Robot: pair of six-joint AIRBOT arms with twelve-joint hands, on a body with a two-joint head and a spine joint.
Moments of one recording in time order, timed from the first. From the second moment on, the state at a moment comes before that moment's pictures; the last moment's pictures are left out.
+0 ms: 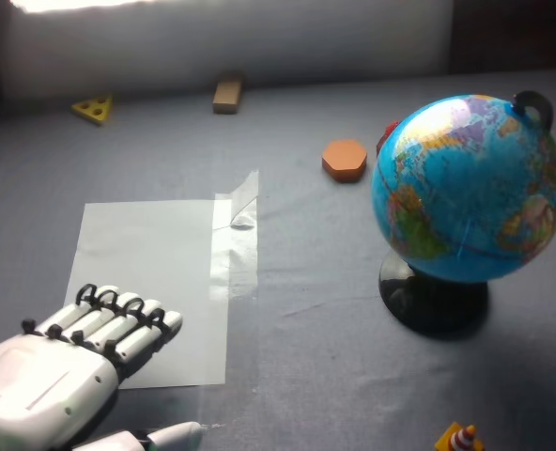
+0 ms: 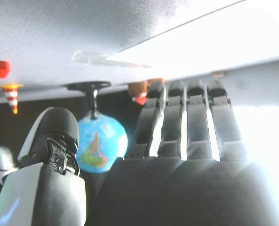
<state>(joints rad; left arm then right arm) 1.29 -0.92 0.67 -0.56 -1.07 1.37 -0.29 -0.48 0.75 -2.55 0.52 1.31</state>
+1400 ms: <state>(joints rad) 1.36 -0.93 0.71 -0.50 -1.10 1.25 -0.44 -0.89 1.21 -1.77 0.54 0.31</state>
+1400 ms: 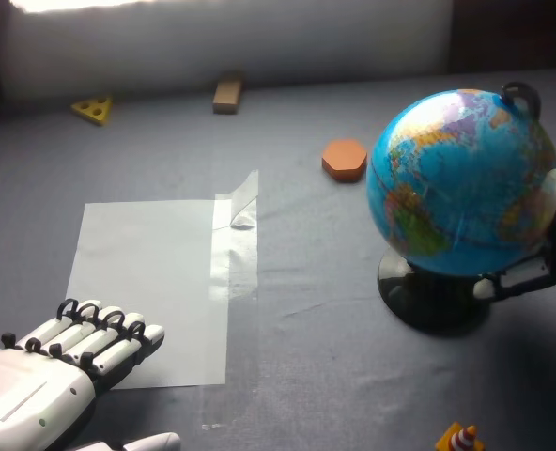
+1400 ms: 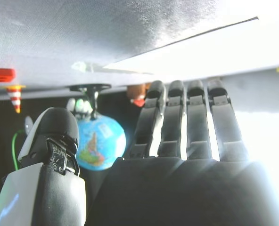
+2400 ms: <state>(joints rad) 1.37 -0.93 0.72 -0.50 -1.10 1.23 -0.52 -1.00 1.27 -1.55 0.47 0.20</state>
